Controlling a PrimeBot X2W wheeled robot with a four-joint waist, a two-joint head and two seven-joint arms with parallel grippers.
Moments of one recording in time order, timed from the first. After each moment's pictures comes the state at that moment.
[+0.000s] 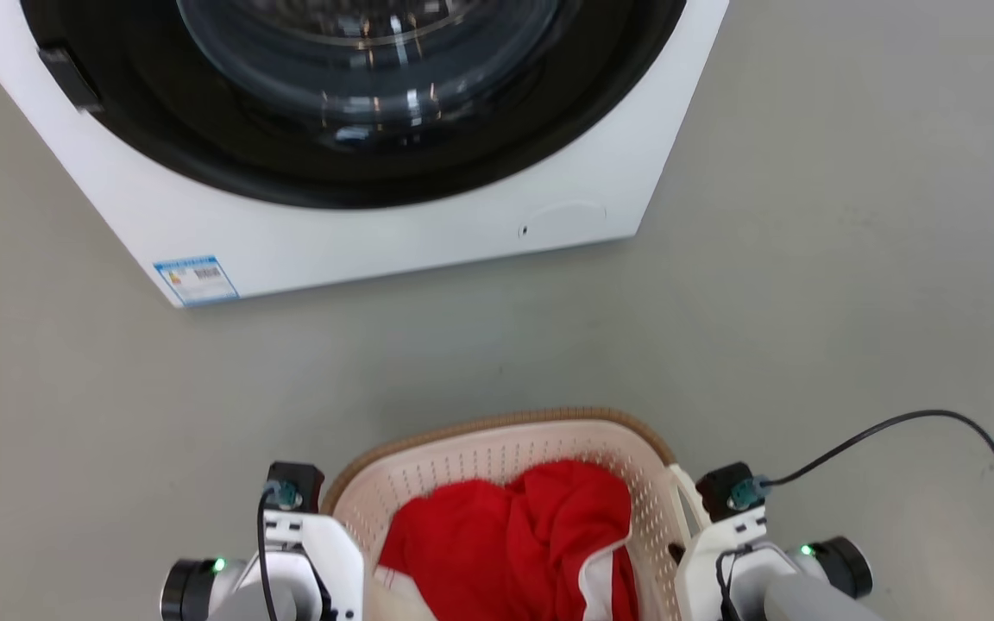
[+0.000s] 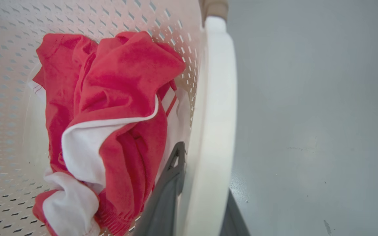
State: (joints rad) left arm -0.57 0.04 -0.60 1.30 -0.54 -0.03 -0.11; right arm -0.53 -0.07 0.70 1.14 0.53 0.11 0.10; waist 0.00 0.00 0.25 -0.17
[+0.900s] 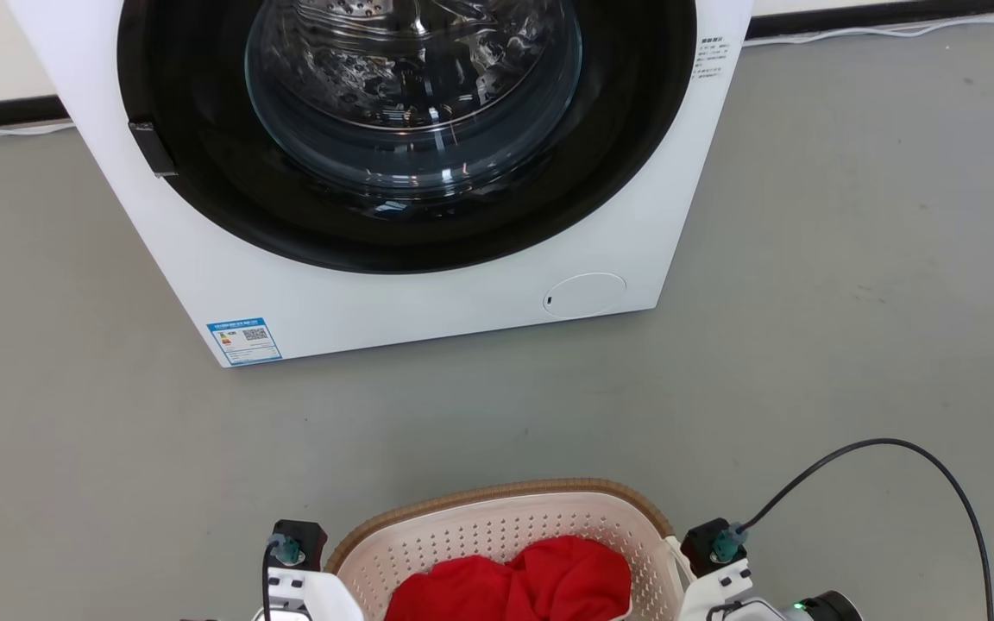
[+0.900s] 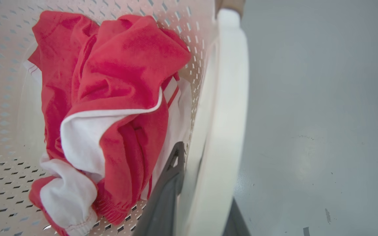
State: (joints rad) left arm -0.47 0.07 -0.77 1.26 -0.70 -0.02 -0.06; right arm -0.45 -0.09 0.86 1.09 0.65 0.10 0.24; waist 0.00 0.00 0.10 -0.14
